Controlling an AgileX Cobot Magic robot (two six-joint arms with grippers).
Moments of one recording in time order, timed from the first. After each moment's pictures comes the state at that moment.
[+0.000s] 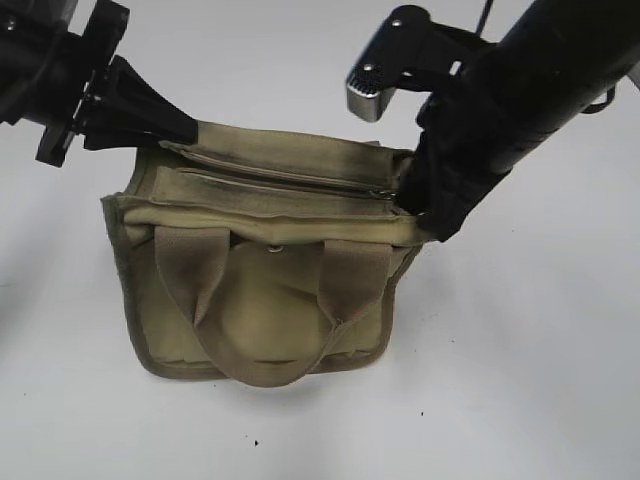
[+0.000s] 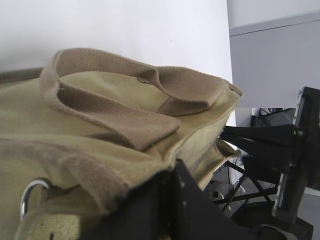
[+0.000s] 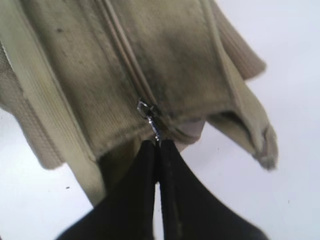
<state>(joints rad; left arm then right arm) -0.17 1.60 -1.12 -1.03 1.02 0.40 0.50 1.60 -1.16 0.16 0.77 -0.81</state>
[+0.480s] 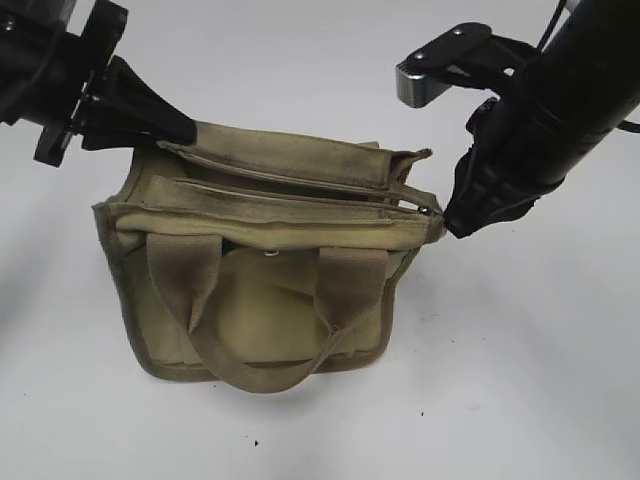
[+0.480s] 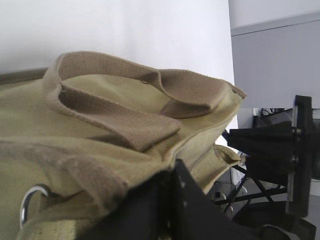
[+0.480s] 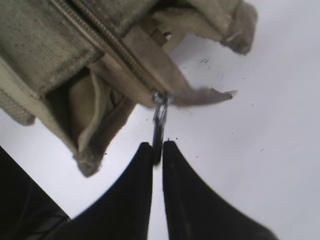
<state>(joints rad) -0.17 1.60 -1.12 -1.02 1.02 0.40 0.42 1.58 -1.16 0.21 0.92 -0.60</state>
